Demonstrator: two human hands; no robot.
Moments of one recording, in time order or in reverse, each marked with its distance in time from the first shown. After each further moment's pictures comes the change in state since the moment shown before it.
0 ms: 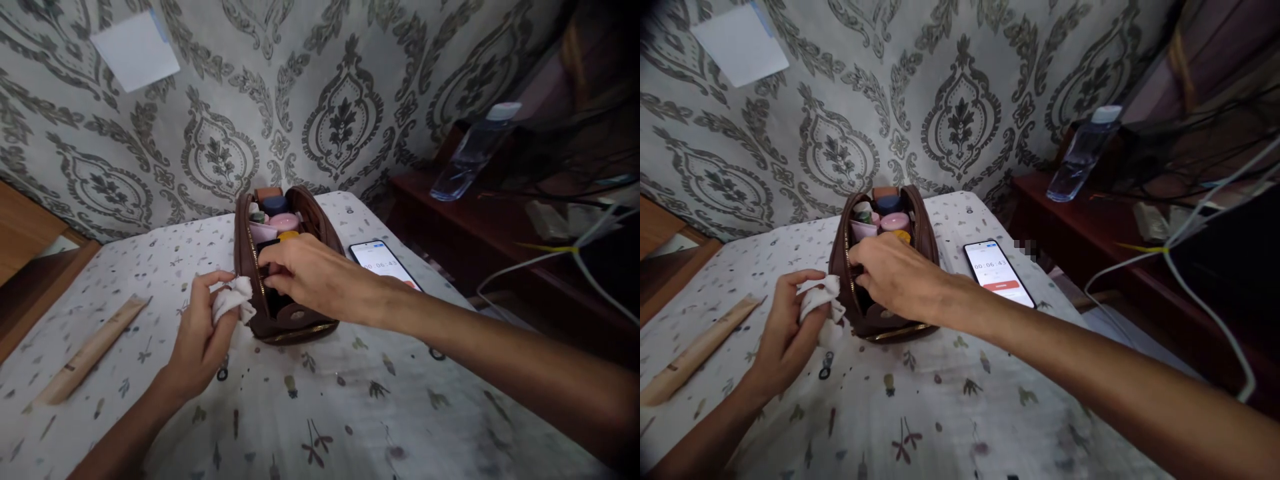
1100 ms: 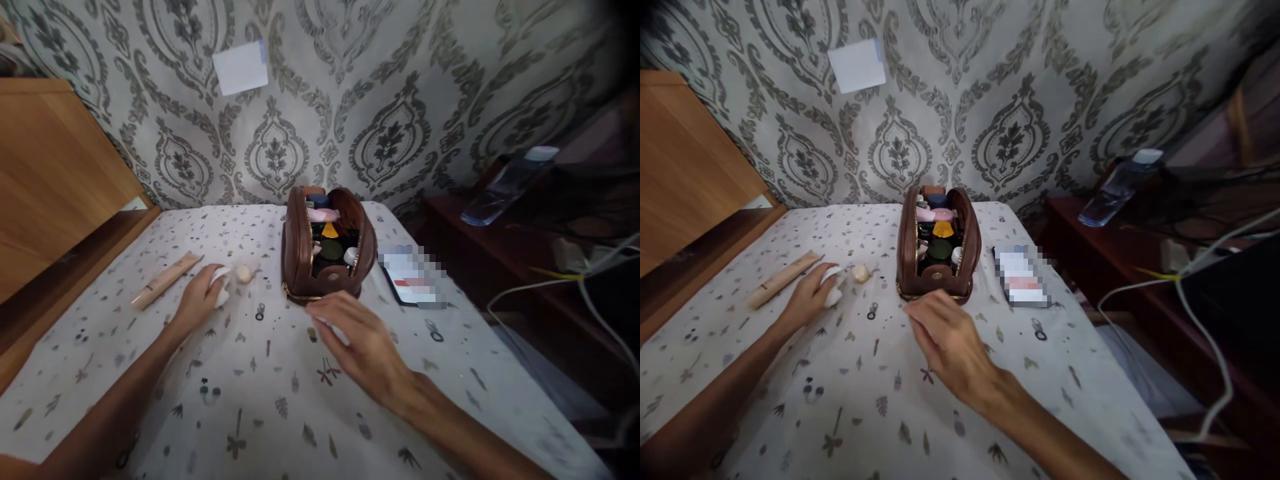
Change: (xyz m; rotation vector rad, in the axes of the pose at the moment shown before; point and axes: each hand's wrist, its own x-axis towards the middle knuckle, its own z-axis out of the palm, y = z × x) left_hand -0.053 -0.100 -0.067 0.401 0.097 -0.099; right_hand -0.094 -0.034 0.087 0.009 0.460 -0.340
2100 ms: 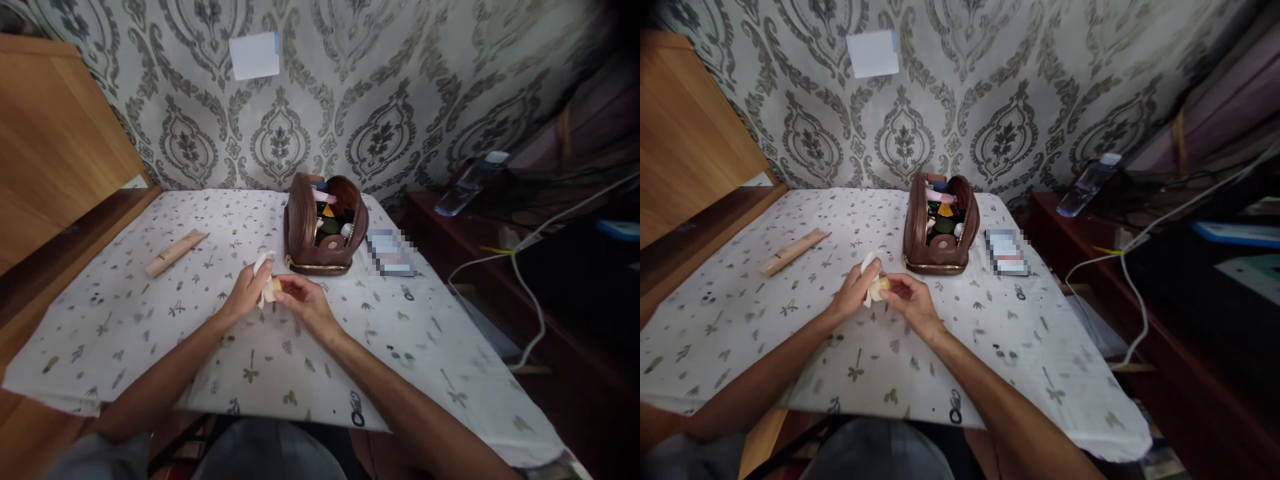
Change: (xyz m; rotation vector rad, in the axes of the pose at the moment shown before) left_hand -0.046 0.081 0.020 -0.720 -0.179 -0.094; right_hand -0.017 -0.022 0.089 0.922 0.022 0.773
